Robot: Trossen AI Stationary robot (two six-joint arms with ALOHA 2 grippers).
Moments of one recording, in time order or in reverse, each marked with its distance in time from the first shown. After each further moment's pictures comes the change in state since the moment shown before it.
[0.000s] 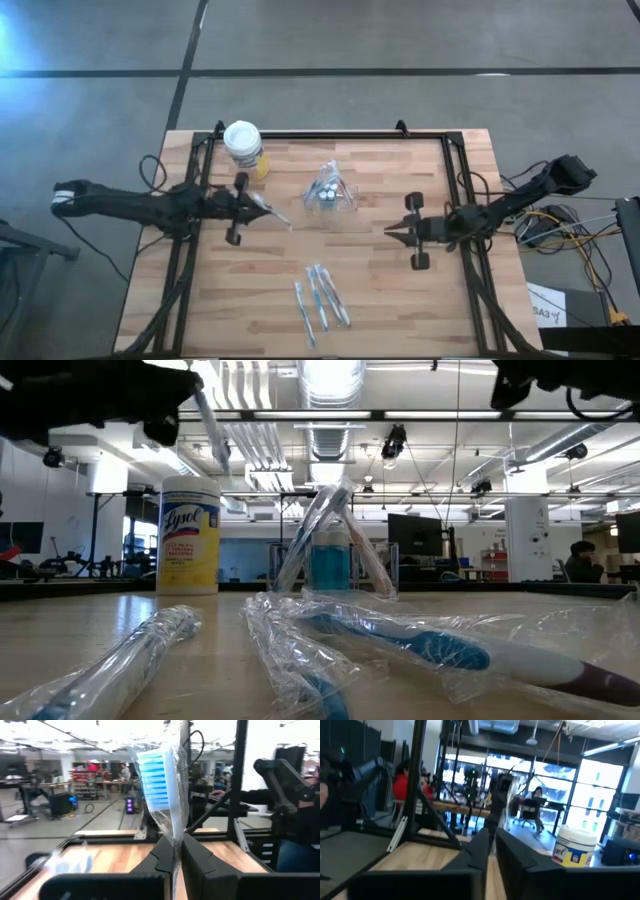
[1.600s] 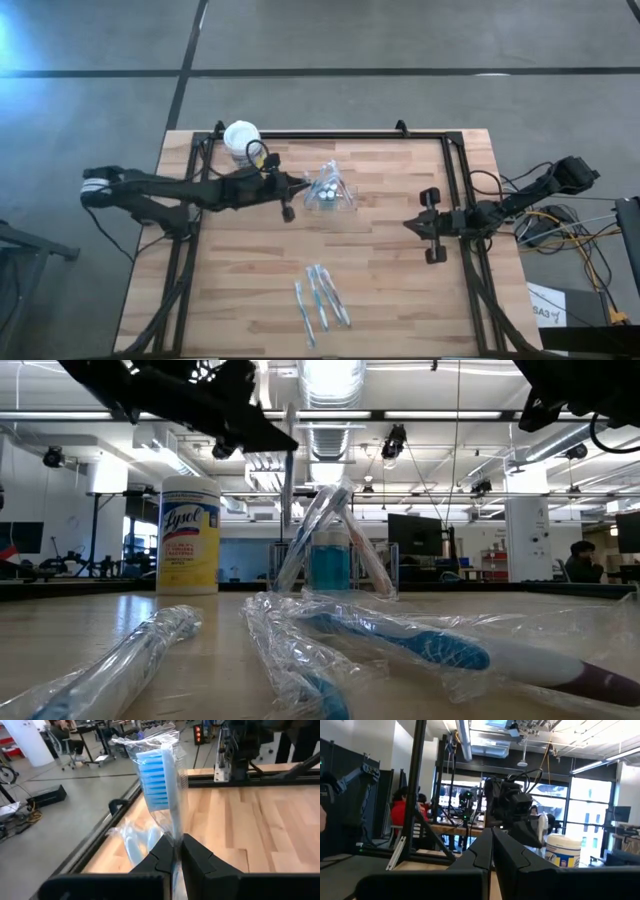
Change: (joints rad) left arm 0.105 0.568 0.437 -0.227 -0.305 0.141; right arm -0.001 -0.200 -0.226 0.170 0.002 0.000
